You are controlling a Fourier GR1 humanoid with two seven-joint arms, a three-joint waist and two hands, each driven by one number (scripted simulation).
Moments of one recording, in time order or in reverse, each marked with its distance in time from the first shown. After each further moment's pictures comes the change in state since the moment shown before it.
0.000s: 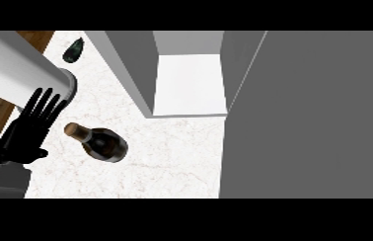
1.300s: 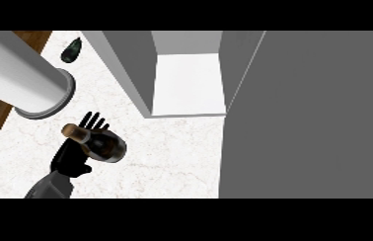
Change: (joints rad) left arm -0.110 -0.087 -0.064 0.512 -0.205 -0.171 -0.279; right arm 0.002 0.006 -0.016 0.012 -0.026 0.026 -0.020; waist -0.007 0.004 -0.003
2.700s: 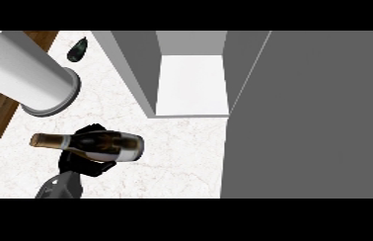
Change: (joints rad) left arm 0.075 -0.078 -0.071 -0.211 -0.209 0.315 -0.273; right arm 0.036 -0.011 0.022 0.013 0.006 0.005 -0.037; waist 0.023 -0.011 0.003
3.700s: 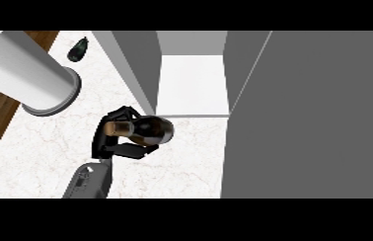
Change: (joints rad) left arm 0.057 -0.160 -0.237 -0.438 -0.254 0.569 0.125; right arm 0.031 -0.011 -0.003 -0.014 0.005 -0.004 0.010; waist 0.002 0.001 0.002
